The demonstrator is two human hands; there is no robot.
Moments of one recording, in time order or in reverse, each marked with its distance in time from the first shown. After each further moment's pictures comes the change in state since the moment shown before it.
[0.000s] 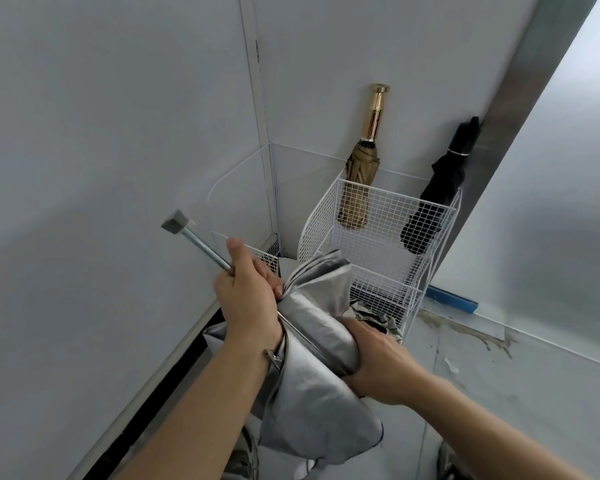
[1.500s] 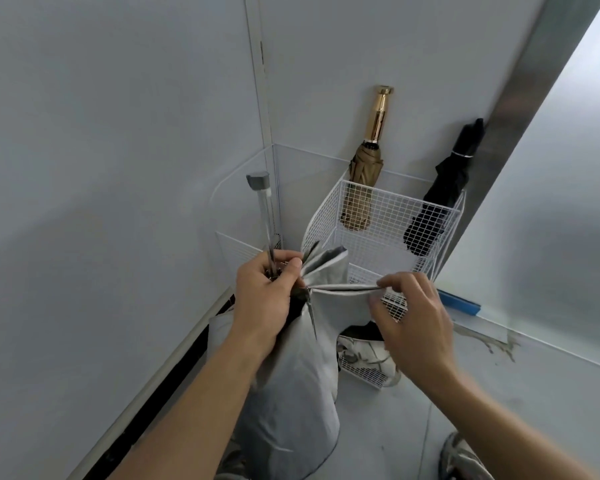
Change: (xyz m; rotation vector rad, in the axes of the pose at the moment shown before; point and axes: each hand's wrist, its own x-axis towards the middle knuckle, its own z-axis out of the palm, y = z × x) left_hand 0.007 -0.005 -0.017 0.461 -0.324 0.039; right_hand -0.002 -0.001 -0.023 0.219 0.849 -0.058
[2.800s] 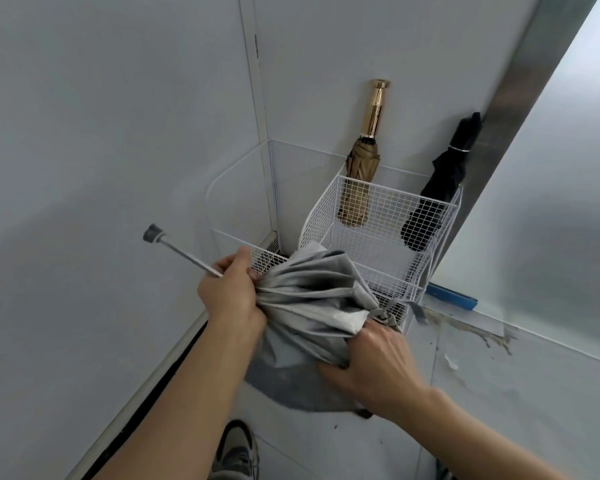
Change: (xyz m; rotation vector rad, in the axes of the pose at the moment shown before) left_hand 0.022 0.001 -0.005 -0.486 0.489 -0.331; right_hand -0.034 -0.022 0.015 -0.344 -0.288 -0.344
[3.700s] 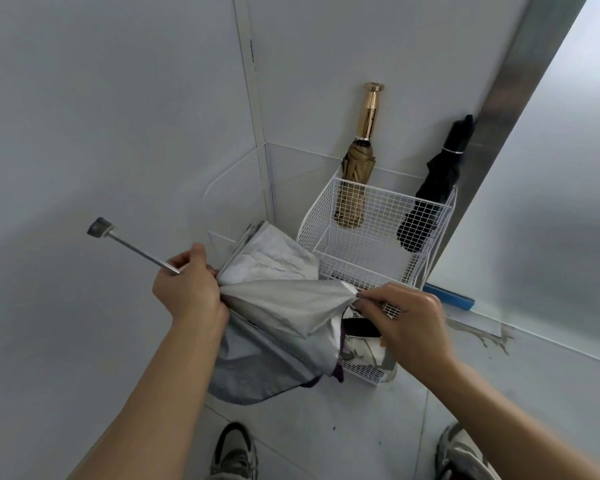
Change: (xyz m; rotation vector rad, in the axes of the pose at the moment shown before) left_hand 0.032 0.016 -0.017 0.045 0.145 0.262; right_hand 0.016 0.046 -0.019 0.459 0.271 0.151
